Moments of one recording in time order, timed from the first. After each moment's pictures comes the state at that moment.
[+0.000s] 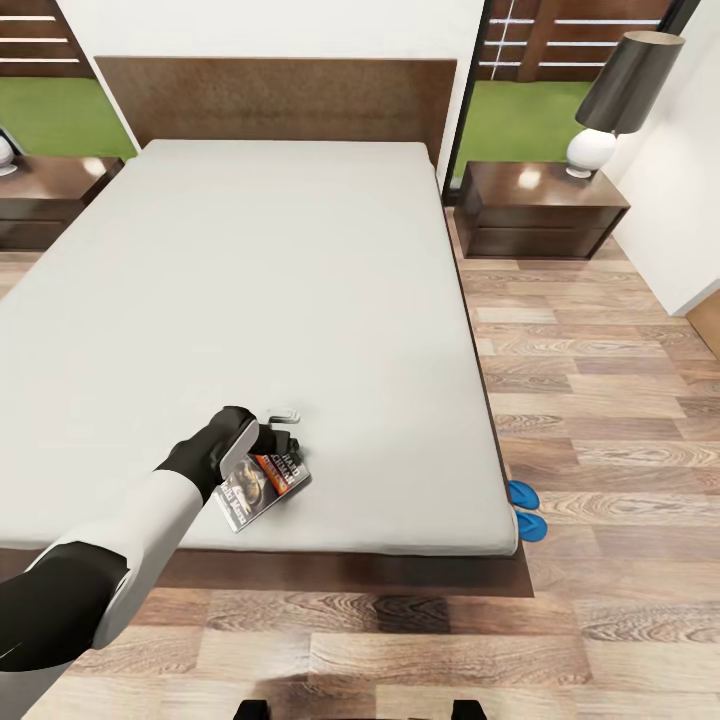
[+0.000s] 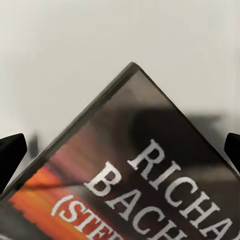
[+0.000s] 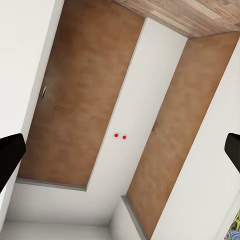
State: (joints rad) left arm -1.11 0.03 -0.34 -0.52 0.34 0.76 0.04; right arm 0.41 -0.07 0.37 0.03 0.07 0.28 0.00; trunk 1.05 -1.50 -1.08
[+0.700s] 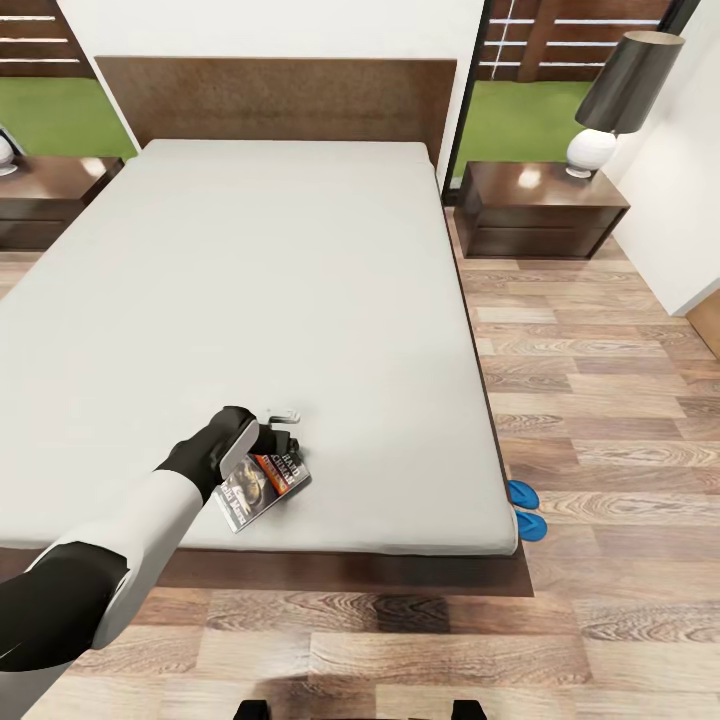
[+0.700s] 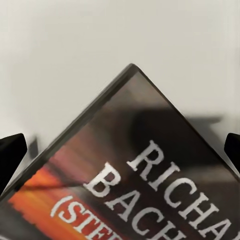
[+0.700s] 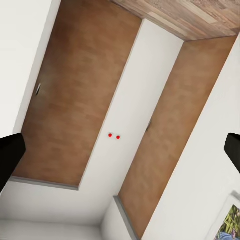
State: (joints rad) left arm -1.11 0.03 -0.34 -0.52 0.34 0.76 0.04; right arm 0.41 -0.07 0.37 0.03 0.11 0.28 0.00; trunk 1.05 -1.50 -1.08
